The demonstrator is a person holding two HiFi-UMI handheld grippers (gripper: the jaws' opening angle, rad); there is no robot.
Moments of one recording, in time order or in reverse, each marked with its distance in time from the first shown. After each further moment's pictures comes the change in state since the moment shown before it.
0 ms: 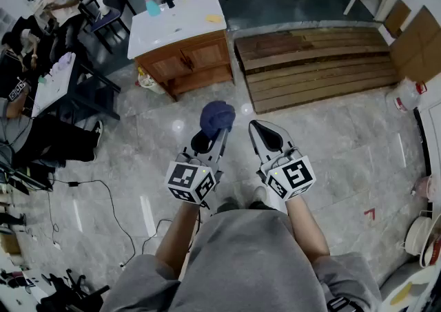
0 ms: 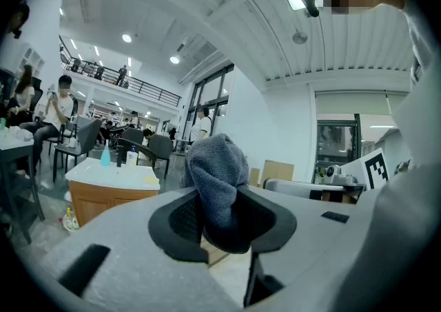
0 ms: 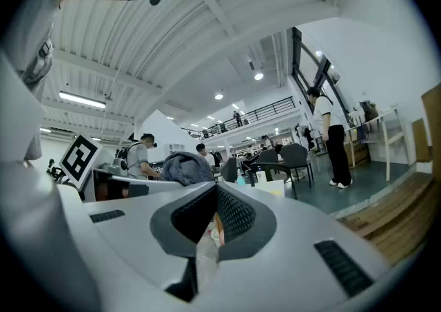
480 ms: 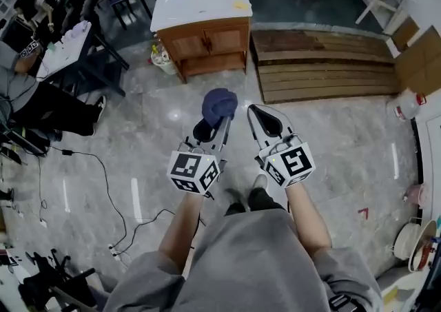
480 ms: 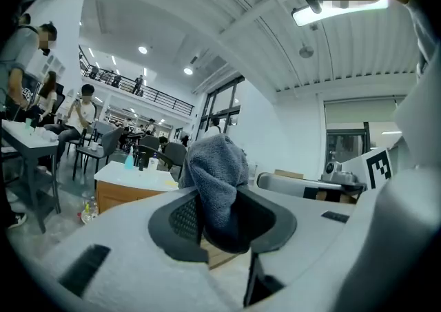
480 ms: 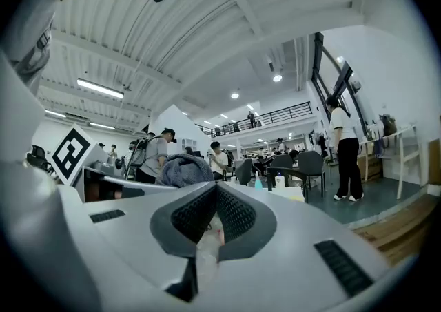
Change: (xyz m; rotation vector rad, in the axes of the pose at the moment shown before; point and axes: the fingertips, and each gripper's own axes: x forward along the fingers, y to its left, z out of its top) left arm -0.138 0.037 0.015 -0.043 -0.054 0.079; right arm 0.021 0.147 0.008 -0.103 0.018 0.060
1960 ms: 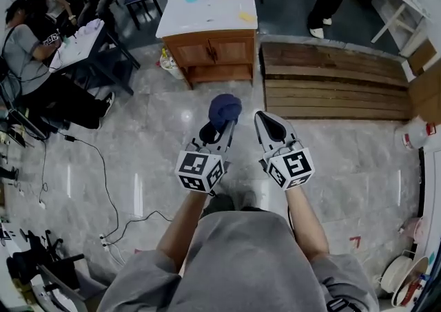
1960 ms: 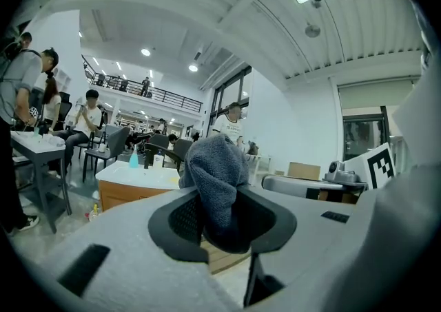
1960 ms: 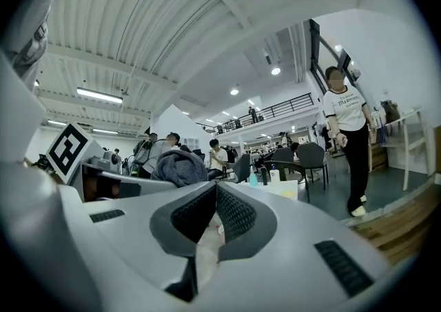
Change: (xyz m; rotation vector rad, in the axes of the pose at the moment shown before) left arm 0.101 -0.033 -0.028 0.030 0.046 0.121; right arm -0.011 -0.122 -0.028 0.059 0.026 0.043
